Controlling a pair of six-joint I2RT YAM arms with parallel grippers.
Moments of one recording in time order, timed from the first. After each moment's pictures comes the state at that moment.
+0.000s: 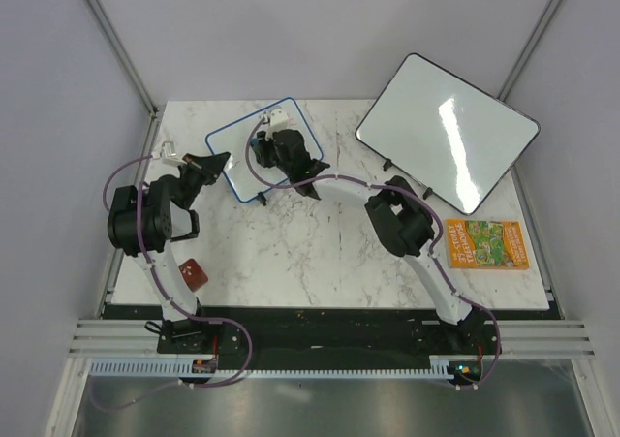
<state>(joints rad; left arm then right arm) 0.19 1.99 0.65 1.47 0.58 -0.96 0.81 2.41 1.89 0.32 0.17 0.19</state>
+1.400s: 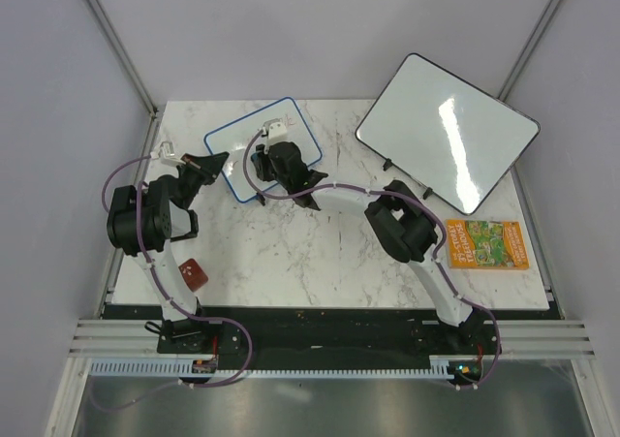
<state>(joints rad) 0.20 2.00 0.66 1.47 0.58 -0.96 0.84 2.34 1.76 0.30 0.22 0.27</state>
